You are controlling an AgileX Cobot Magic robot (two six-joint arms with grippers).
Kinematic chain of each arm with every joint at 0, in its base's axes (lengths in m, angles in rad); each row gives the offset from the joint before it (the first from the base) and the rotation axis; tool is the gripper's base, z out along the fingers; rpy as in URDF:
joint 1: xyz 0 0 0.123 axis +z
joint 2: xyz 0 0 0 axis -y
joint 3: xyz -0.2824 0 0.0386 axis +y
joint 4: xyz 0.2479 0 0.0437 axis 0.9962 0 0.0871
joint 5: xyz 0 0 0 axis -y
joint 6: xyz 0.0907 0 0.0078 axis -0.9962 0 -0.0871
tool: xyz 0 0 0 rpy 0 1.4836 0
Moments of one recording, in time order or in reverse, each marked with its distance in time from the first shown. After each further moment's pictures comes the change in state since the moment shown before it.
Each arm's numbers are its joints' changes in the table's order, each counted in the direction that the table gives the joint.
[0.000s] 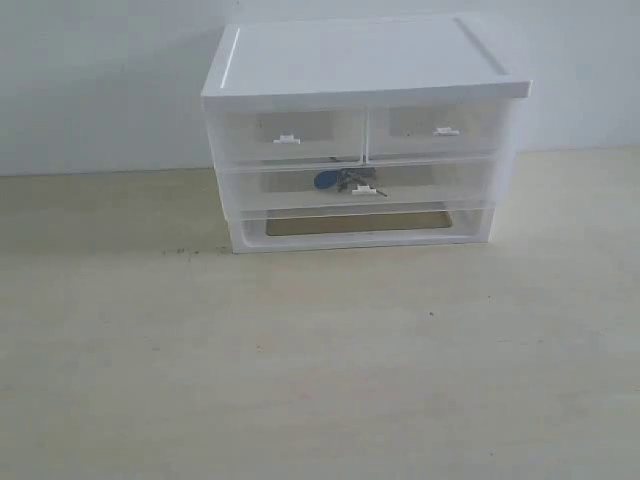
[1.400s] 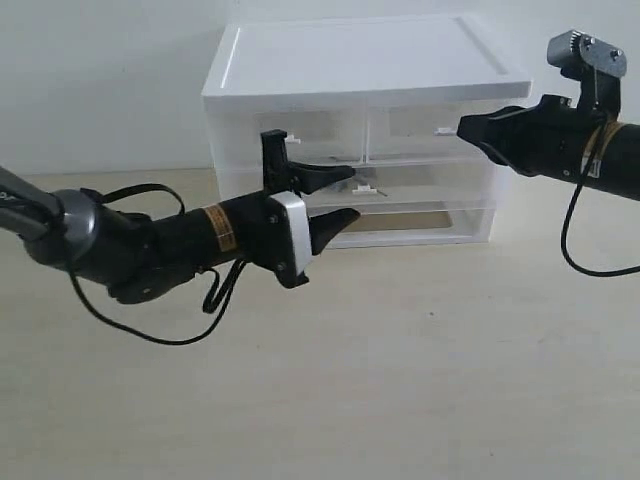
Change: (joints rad) left arm -0.492 -2.224 -1.176 0.504 0.515 -1.422; right arm 0.000 -1.812 -0.930 -0.793 0.218 -0.695
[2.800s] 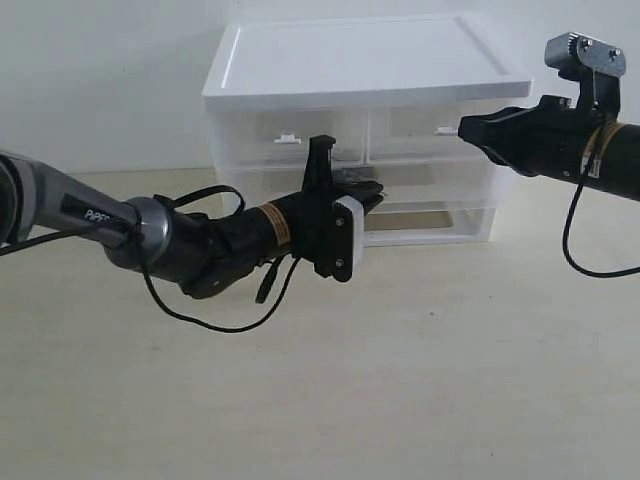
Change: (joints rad) left arm -0.091 -0.125 -0.192 -0.217 -0.180 -0.175; right arm 0.000 -0.002 0.000 0.008 -0.004 0.036
